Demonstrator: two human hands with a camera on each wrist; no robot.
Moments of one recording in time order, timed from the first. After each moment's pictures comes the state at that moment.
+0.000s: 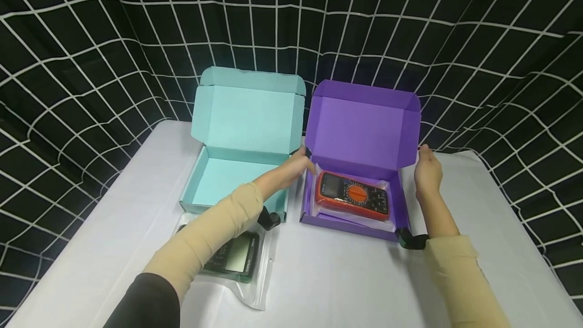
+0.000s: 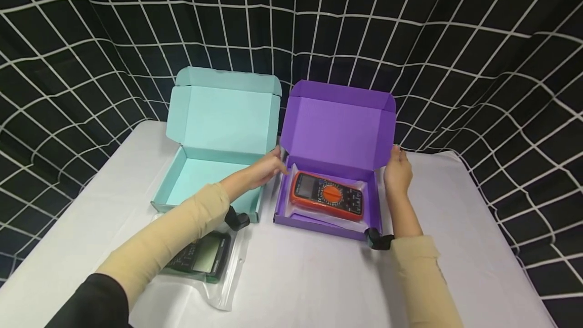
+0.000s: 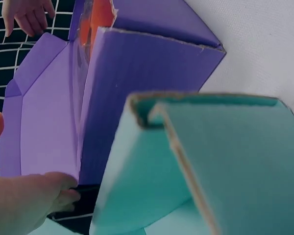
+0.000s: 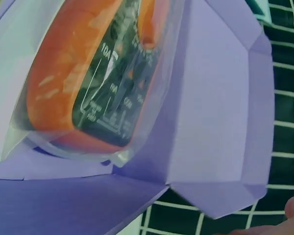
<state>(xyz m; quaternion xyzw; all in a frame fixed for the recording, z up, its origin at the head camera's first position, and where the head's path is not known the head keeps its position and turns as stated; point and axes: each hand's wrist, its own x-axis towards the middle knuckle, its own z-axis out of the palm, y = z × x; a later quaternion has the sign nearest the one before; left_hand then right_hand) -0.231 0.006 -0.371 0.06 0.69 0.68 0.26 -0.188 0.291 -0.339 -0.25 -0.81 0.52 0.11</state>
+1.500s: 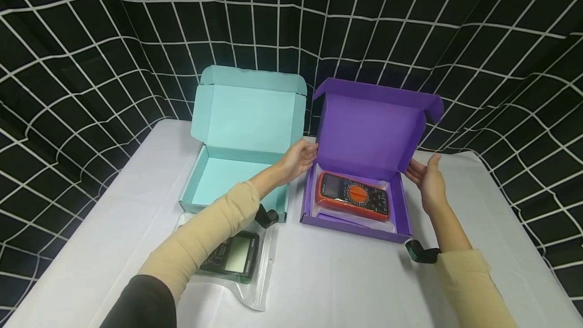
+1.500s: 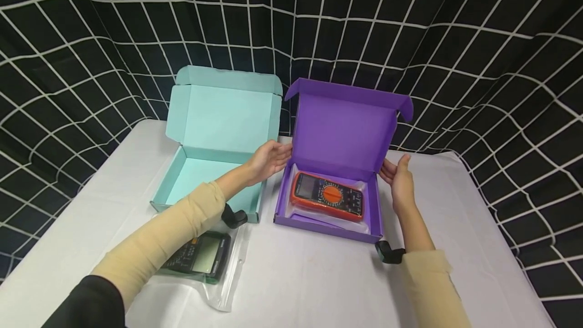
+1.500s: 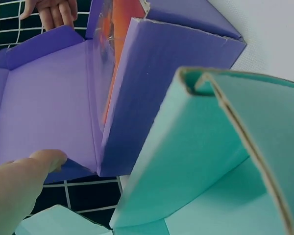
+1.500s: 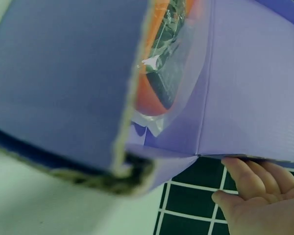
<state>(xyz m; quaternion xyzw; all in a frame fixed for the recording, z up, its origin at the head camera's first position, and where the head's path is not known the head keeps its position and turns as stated) -0.228 0.001 -0.356 0.10 0.58 0.76 0.27 -0.171 0.312 -0.358 -0.07 -0.75 0.66 0.02</state>
